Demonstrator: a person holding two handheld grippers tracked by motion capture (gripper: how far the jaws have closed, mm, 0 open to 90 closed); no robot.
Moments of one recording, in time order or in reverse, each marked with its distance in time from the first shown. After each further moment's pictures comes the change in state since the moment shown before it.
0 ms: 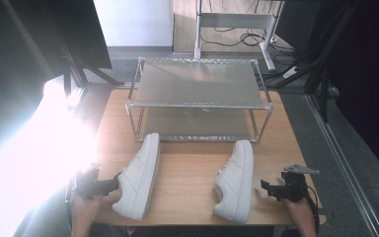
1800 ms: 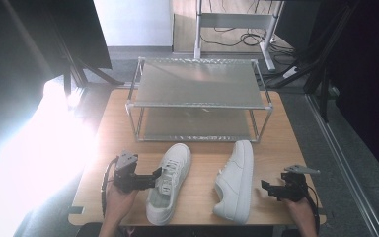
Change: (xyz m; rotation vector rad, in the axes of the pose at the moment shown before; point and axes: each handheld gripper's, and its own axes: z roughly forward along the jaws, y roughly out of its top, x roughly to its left) left arm -0.094 0.044 0.000 -0.174 -0.302 0.133; right arm -0.003 -0.001 0.001 0.008 0.008 0.014
